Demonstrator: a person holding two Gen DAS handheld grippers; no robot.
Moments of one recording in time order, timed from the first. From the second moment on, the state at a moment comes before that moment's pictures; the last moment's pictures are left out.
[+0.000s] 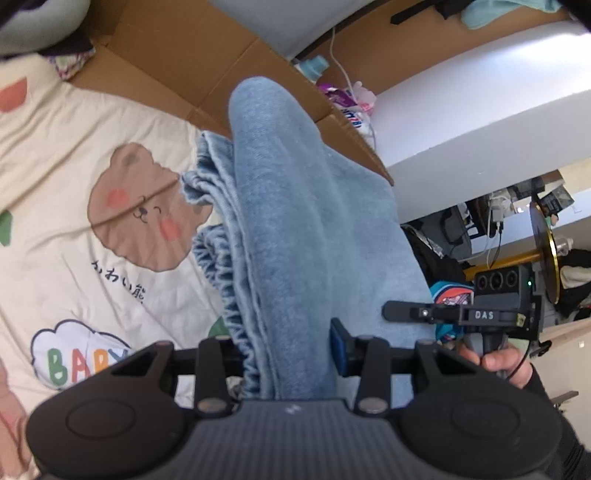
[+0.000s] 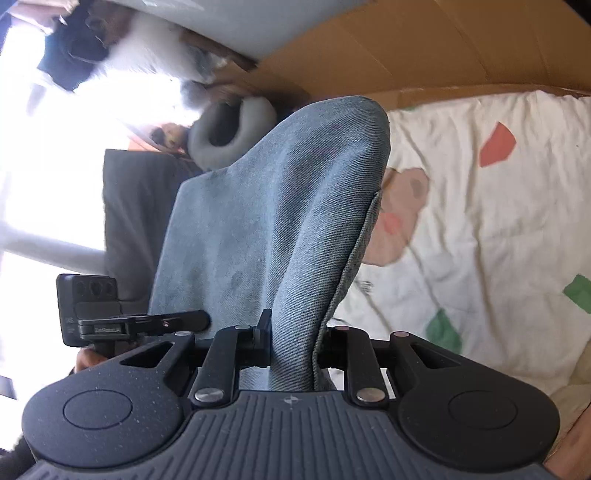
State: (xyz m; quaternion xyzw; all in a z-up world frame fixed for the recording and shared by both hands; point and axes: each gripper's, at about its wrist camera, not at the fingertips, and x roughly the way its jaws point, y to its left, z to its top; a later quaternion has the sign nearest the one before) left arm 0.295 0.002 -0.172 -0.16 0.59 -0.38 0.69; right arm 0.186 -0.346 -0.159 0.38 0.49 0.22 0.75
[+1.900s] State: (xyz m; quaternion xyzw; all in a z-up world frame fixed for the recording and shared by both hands) left arm 0.272 -0.325 -0.150 -0.12 0.50 -0.55 0.66; right arm 0.080 -0.635 -0.035 0.34 0.34 0.01 0.87
